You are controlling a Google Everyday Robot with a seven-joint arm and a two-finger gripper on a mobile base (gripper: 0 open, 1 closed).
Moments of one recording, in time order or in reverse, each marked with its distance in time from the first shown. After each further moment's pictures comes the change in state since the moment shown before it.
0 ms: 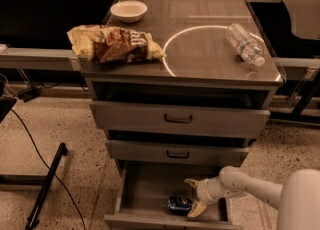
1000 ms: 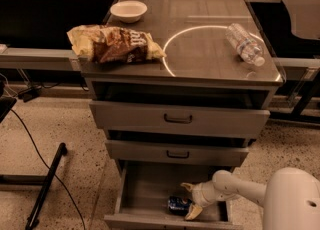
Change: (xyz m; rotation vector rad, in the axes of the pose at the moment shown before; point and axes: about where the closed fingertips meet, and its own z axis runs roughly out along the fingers) arm 0.017 0.001 0.043 -0.016 0.026 -0.035
